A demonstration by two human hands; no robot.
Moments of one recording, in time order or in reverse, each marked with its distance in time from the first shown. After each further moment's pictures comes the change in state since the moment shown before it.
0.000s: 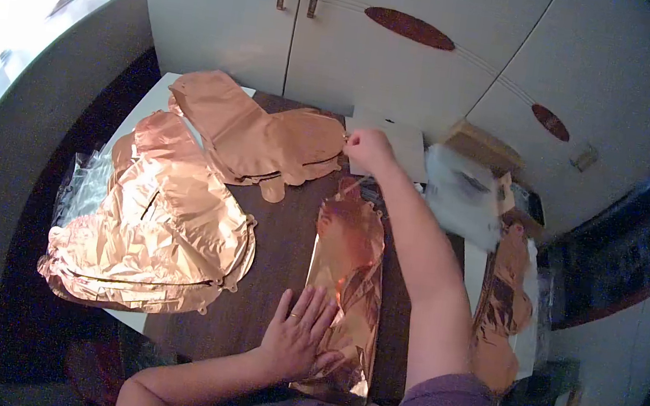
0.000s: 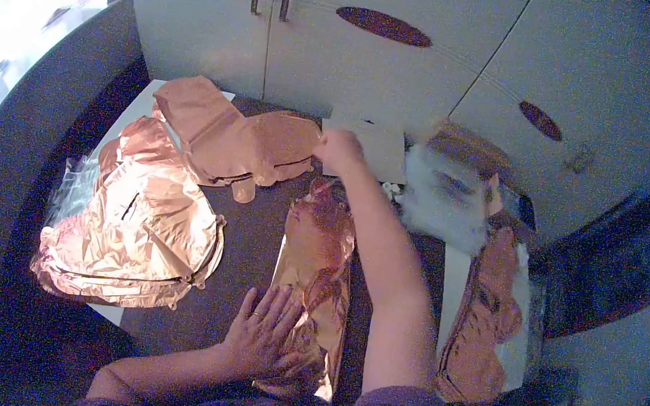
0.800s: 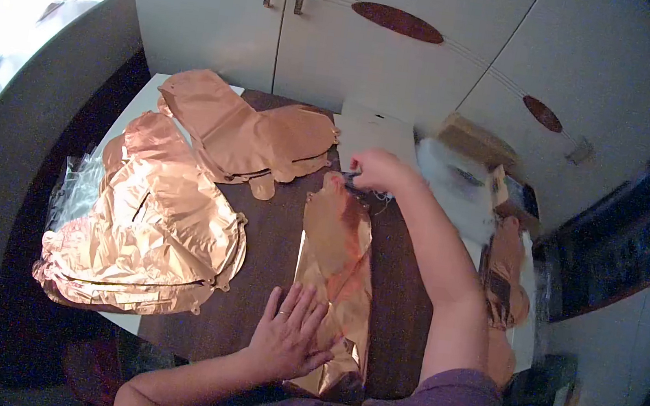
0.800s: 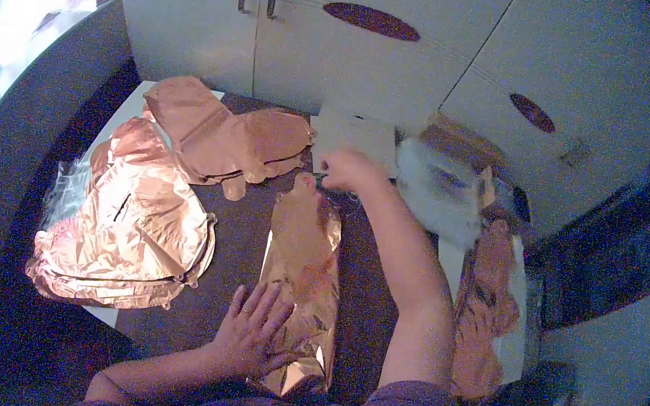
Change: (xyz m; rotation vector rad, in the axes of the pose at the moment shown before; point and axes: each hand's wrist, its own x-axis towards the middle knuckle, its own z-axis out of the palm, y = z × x) left_hand -0.003 -0.003 -0.007 -0.069 0.051 0.007; right_hand -0.041 0.025 -0.028 -0.275 -0.349 -0.228
